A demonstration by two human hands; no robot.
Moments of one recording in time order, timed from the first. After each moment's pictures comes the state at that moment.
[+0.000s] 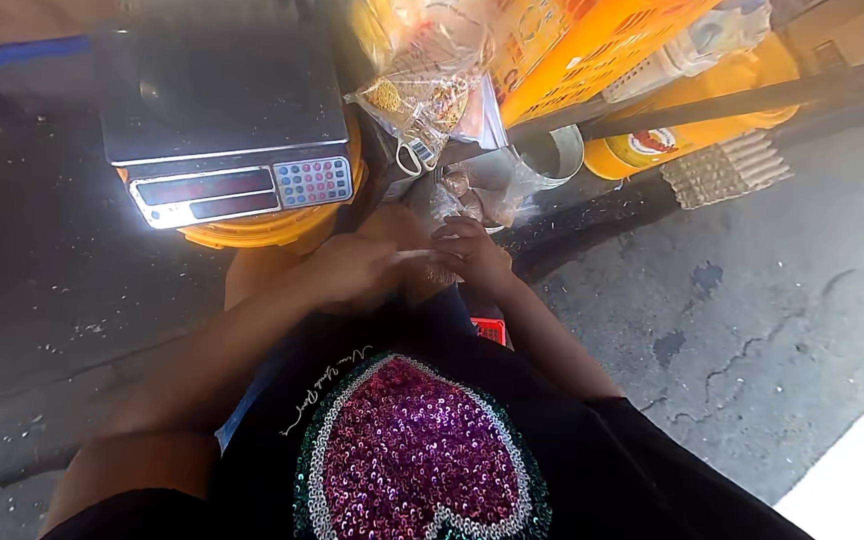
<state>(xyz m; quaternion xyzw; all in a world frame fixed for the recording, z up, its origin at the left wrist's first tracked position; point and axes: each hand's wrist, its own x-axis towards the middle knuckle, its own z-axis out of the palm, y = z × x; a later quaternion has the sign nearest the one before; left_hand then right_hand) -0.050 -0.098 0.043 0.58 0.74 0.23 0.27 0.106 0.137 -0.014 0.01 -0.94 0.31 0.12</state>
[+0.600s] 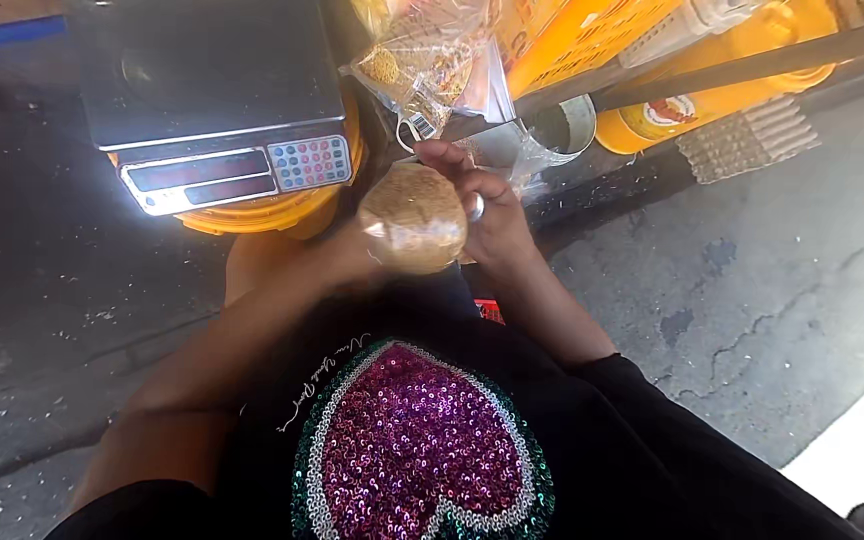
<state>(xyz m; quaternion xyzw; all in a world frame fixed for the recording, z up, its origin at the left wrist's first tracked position) -0.034 -0.101 0.059 0.50 0.72 0.40 0.27 0.060 0.098 0.050 0.13 -0.58 0.79 0.18</state>
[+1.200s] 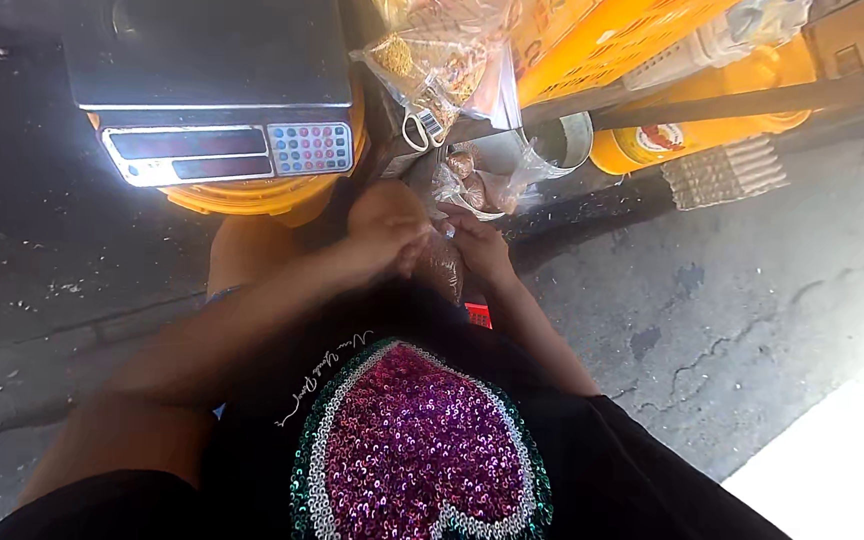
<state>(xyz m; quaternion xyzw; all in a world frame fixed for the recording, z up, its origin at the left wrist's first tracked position) -0.019 -0.066 0.045 0.19 0.56 0.55 0.59 0.109 0.113 -0.008 -0.22 -0.77 0.59 0.06</state>
